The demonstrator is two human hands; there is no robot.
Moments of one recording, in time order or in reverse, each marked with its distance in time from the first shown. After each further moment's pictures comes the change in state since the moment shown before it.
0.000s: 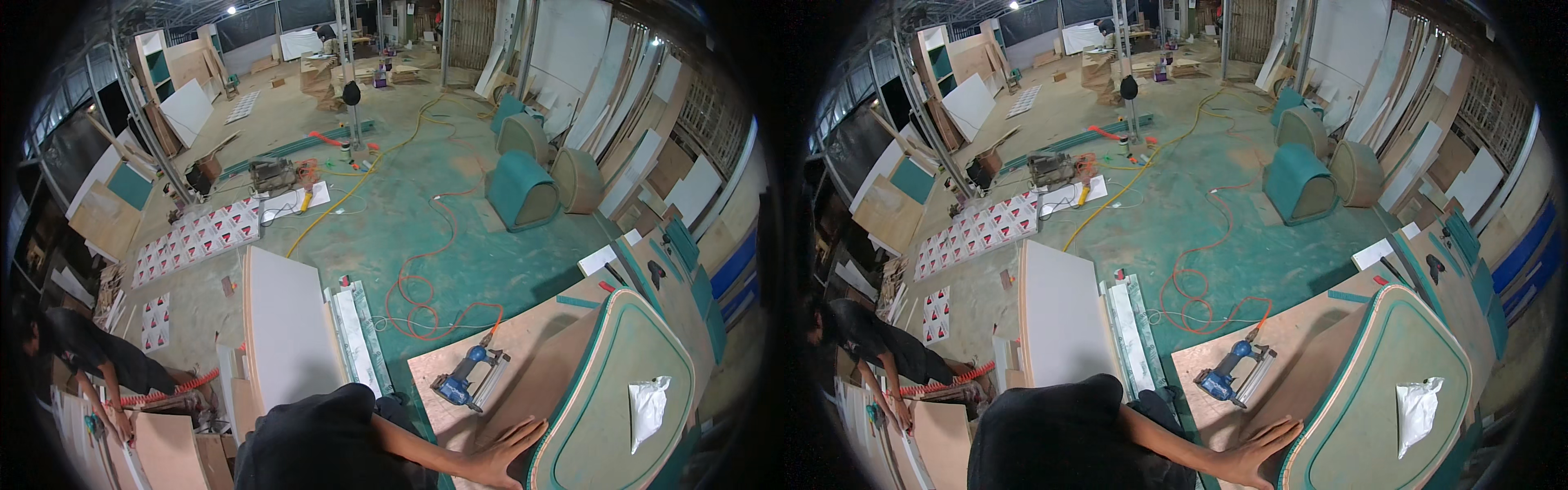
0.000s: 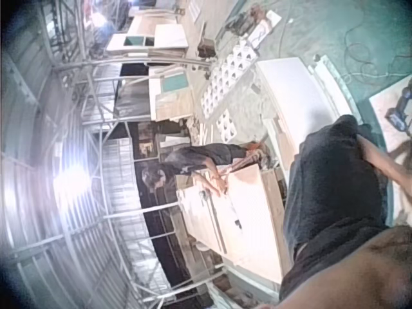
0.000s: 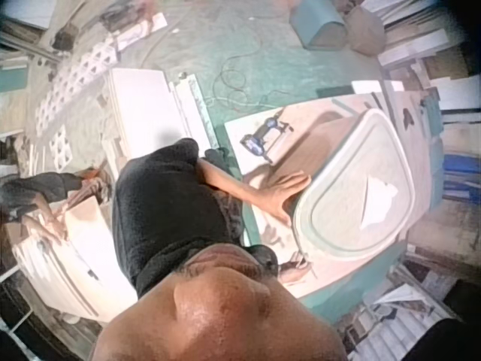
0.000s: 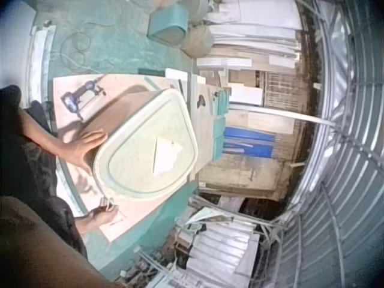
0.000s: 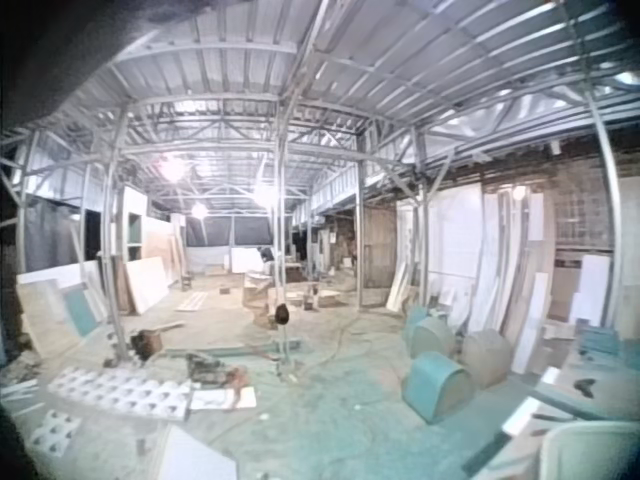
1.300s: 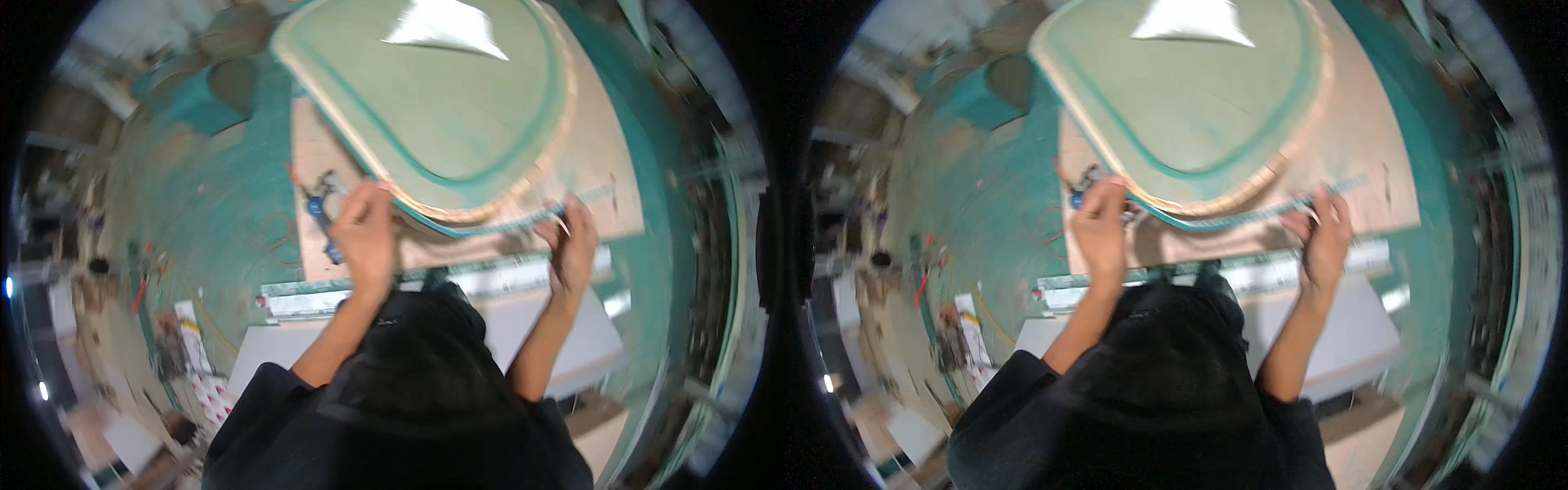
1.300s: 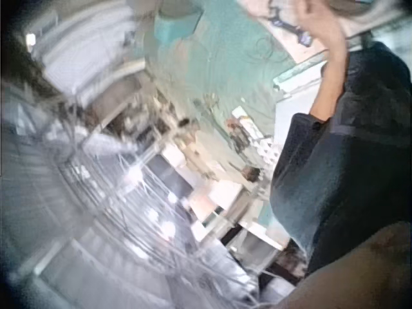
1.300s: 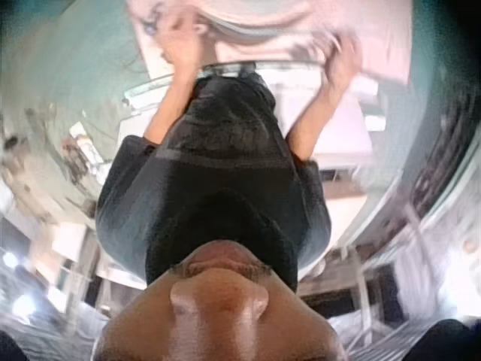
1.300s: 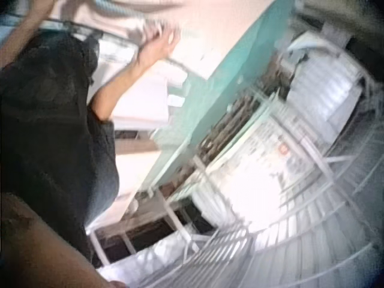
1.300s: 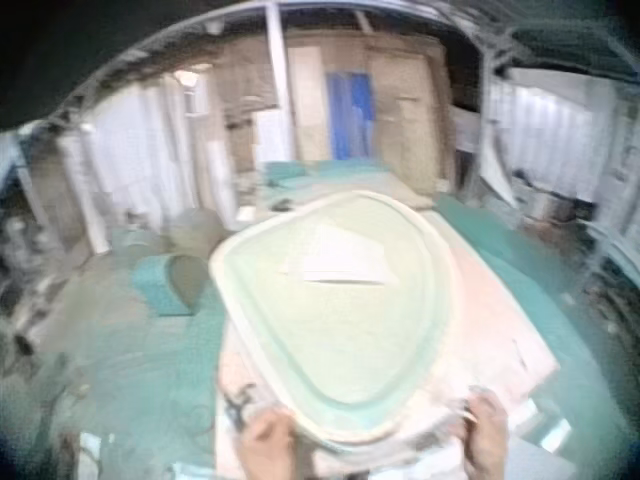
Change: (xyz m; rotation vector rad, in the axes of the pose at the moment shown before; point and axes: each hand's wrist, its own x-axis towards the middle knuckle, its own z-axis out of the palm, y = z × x) left_hand 0.040 0.021 -0.041 -0.516 0.149 -0.333; right_hand -0.007 0.021 0.007 0.261 0.102 -0.130
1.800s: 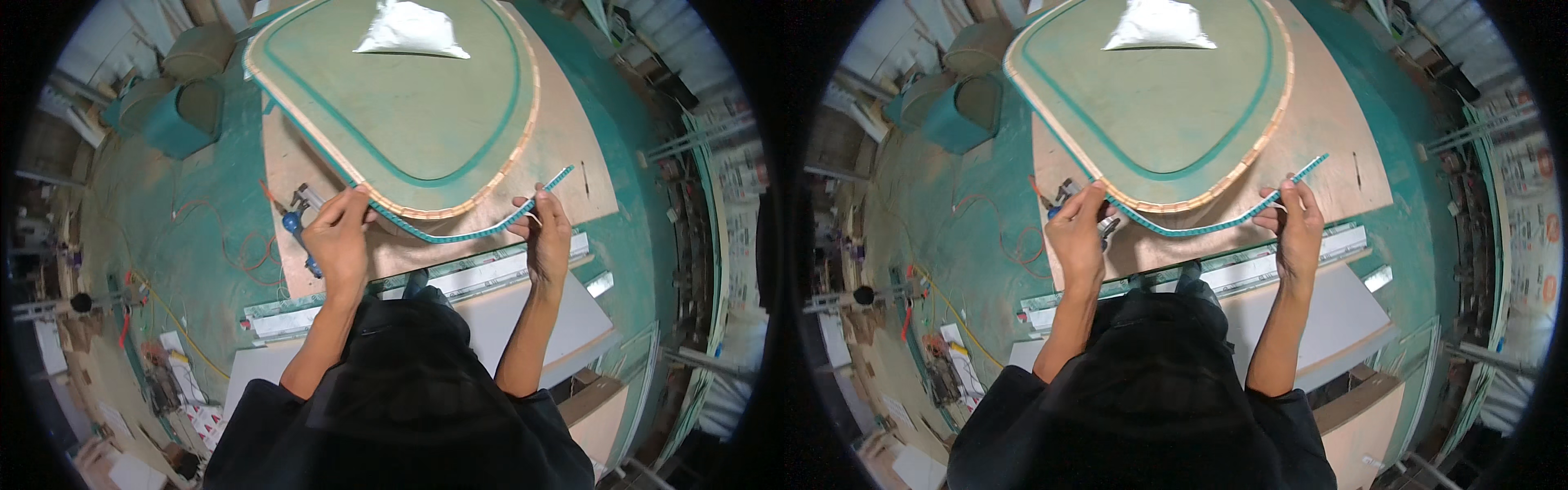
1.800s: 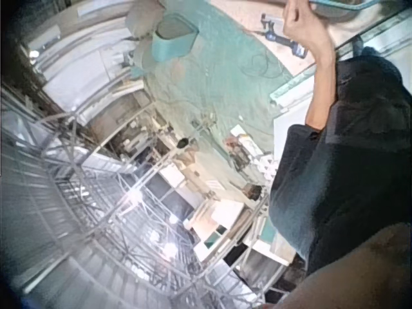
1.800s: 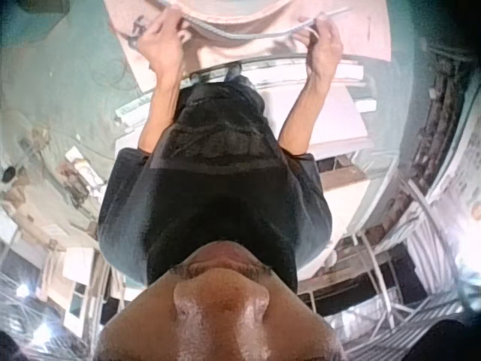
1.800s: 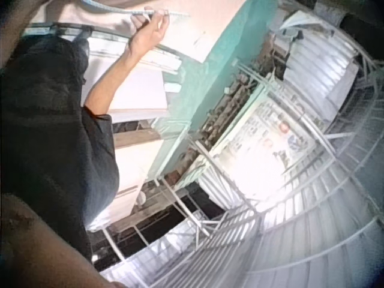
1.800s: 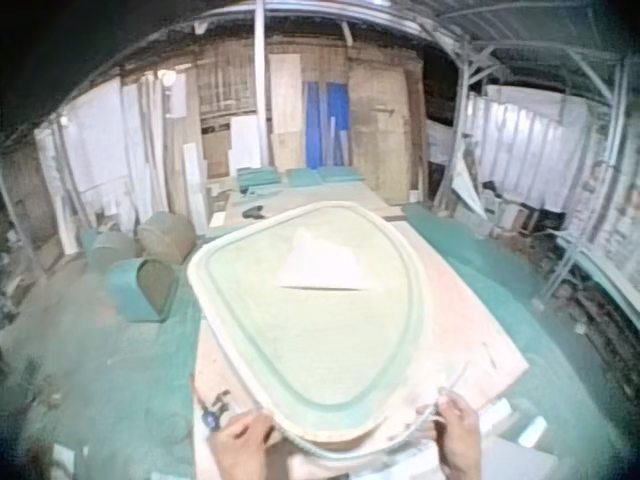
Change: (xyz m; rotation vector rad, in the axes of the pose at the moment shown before) left_hand 0.013 0.014 -0.005 -0.056 0.002 -0.096; right_hand -0.013 0.008 0.006 -0.026 0.004 0.013
